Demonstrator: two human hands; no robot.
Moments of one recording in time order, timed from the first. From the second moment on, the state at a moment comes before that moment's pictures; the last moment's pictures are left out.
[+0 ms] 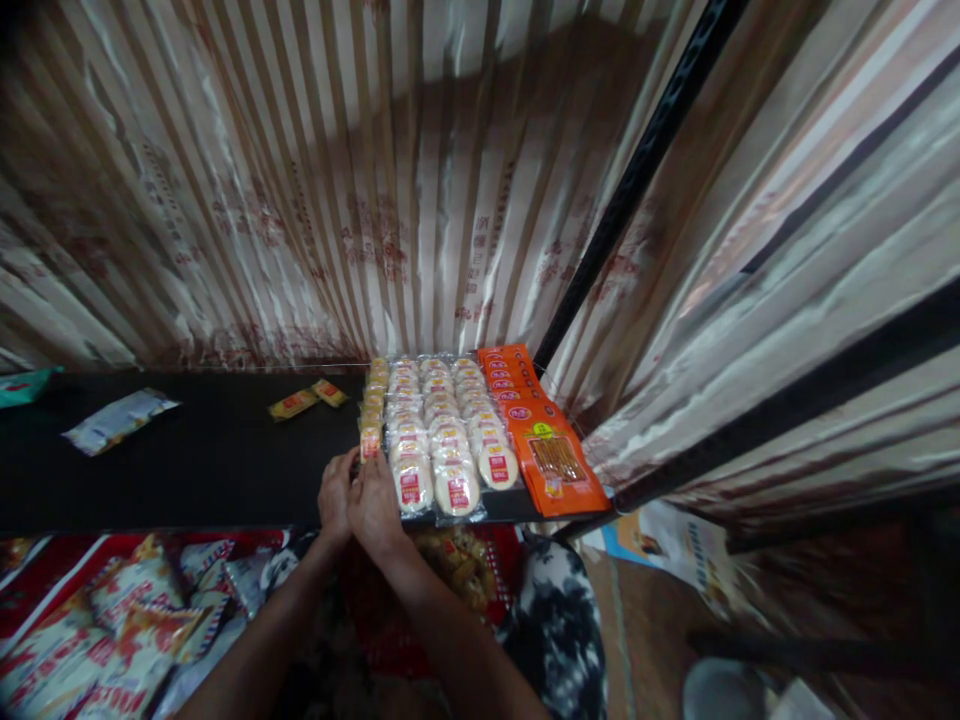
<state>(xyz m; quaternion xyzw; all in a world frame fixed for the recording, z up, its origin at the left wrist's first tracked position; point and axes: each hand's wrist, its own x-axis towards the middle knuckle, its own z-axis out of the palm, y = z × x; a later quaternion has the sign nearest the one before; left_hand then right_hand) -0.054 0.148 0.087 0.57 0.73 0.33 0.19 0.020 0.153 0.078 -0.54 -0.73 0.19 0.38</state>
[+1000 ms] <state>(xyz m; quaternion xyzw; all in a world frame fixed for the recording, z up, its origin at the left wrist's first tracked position) -0.056 0.145 0.078 0.60 0.70 0.35 0.15 0.026 0.135 0.085 -0.51 -0.76 0.18 0.36</state>
